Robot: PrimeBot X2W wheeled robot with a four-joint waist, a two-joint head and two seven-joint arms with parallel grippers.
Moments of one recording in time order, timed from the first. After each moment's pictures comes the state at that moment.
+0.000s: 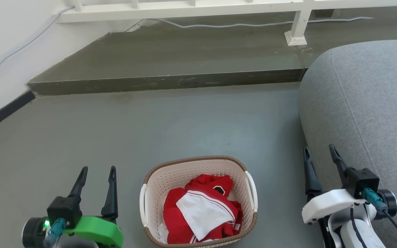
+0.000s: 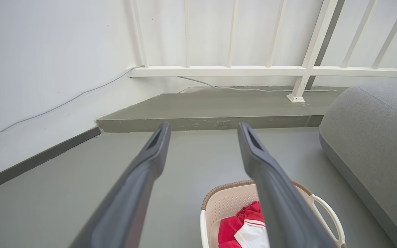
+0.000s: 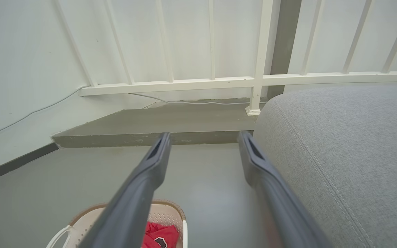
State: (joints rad) left arm -0.01 0.18 -0.32 0.14 -0.38 0.11 -0.25; right arm 0.01 -0.04 0.16 0.22 0.12 -0.09 -0.25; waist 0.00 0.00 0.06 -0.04
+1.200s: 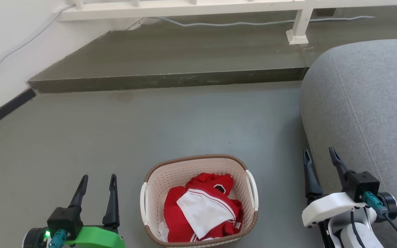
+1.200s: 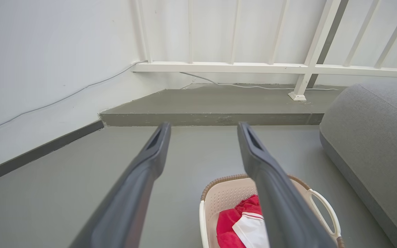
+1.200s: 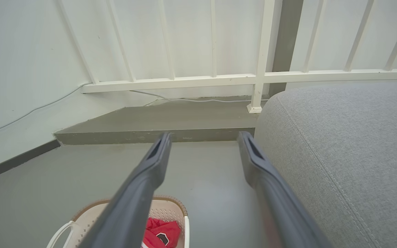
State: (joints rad) left arm 0.07 0.16 -0.29 0.07 -0.35 0.12 -0.25; right arm 0.03 -0.04 0.16 0.20 0.12 -0.09 -0.25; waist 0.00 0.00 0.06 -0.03
